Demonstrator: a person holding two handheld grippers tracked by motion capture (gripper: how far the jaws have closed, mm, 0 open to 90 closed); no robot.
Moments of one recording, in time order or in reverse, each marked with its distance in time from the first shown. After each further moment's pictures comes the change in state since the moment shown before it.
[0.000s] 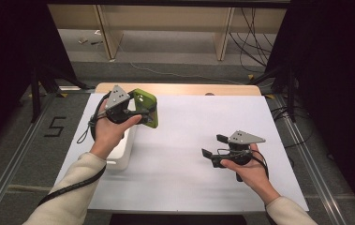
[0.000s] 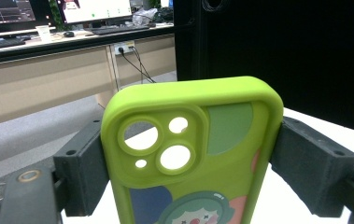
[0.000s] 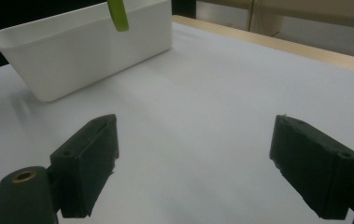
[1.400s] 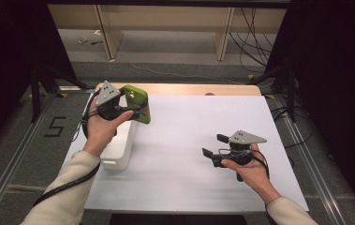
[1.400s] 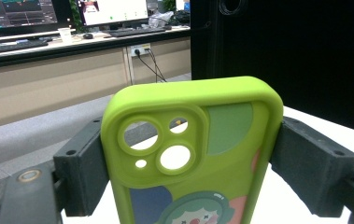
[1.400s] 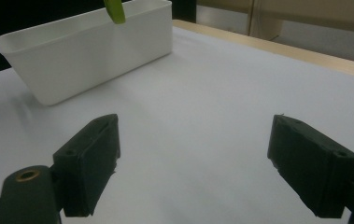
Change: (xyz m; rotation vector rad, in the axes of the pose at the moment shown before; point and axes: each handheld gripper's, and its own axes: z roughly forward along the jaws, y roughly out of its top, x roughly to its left) left arm 0.020 0.003 -0.011 -0.012 0.060 -0.012; right arm 0.000 0.001 -0.002 -0.017 0.002 0.001
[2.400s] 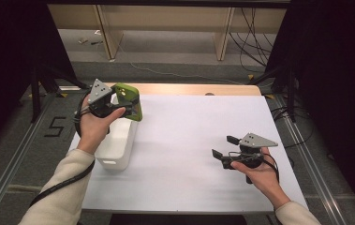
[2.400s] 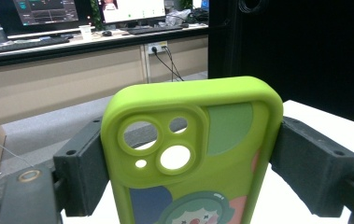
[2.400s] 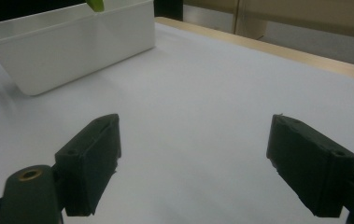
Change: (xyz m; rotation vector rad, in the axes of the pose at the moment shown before) left arm 0.021 -0.002 -0.007 0.007 0.062 -0.005; right arm -0.012 -0.010 -0.023 -0.001 -0.050 -0.010
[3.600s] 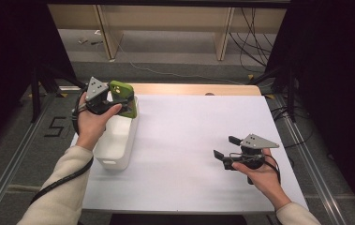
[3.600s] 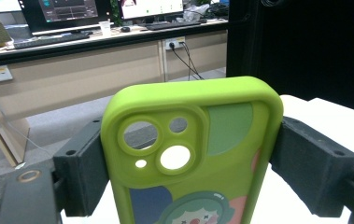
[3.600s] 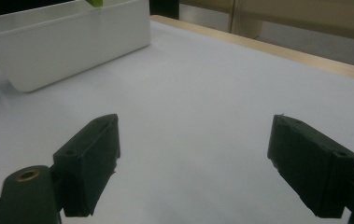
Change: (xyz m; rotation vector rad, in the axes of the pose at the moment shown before) left arm 0.017 -0.003 0.004 0.014 0.076 0.003; right arm -0.001 -0.003 -0.003 0.006 -0.020 -0.009
